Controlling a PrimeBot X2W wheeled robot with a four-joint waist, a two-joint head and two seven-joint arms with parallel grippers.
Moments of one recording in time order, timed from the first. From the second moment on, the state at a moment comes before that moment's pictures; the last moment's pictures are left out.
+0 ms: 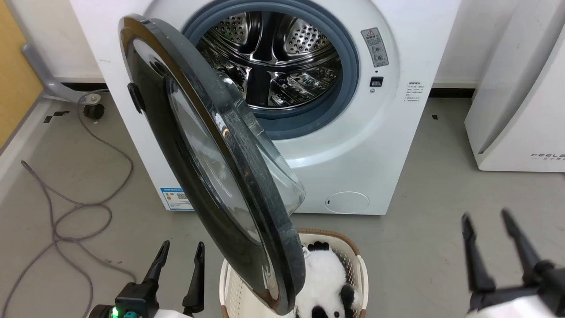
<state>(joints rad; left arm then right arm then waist) 0.06 0.09 -0.08 0.14 -0.15 -0.03 -0.26 0.10 -0.06 -0.09 -0.18 0.08 0.13 -0.12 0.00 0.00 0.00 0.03</state>
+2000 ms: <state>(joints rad) -0.19 0.13 -0.24 -0.58 -0.19 -0.06 -0.12 0.20 -0.05 -0.06 -0.08 0.12 0.13 -0.11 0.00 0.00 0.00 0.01</state>
